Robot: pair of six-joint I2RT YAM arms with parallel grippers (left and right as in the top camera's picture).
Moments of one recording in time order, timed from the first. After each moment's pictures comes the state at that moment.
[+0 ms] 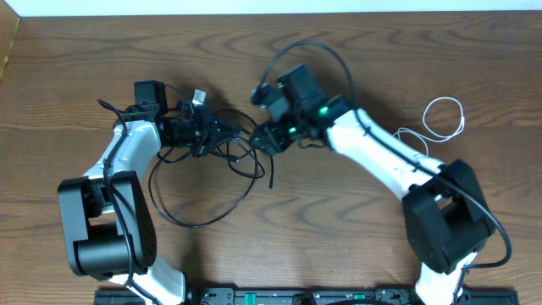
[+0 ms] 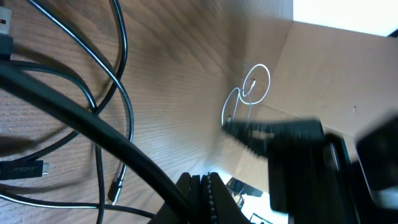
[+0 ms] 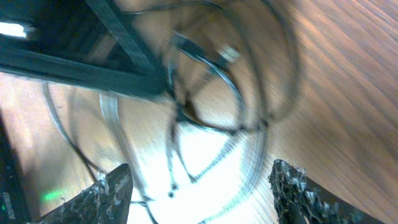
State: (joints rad) left arm 0.12 1.80 1.08 -0.57 1.06 -0.48; right arm 0.60 1.95 1.46 -0.52 -0.48 0.01
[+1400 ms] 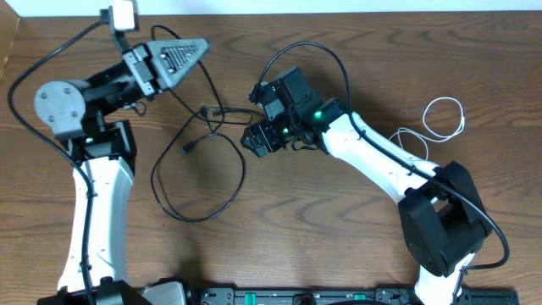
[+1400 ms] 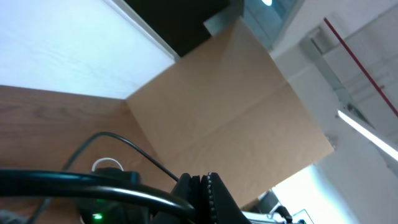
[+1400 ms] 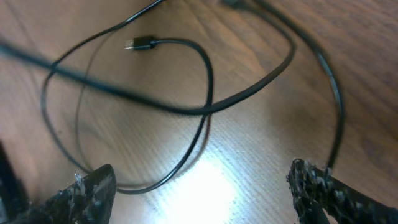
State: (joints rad) left arm 0.21 1.38 1.09 0.88 1.30 -1.53; right arm 0.65 1.95 1.46 -0.46 -0.40 0.16
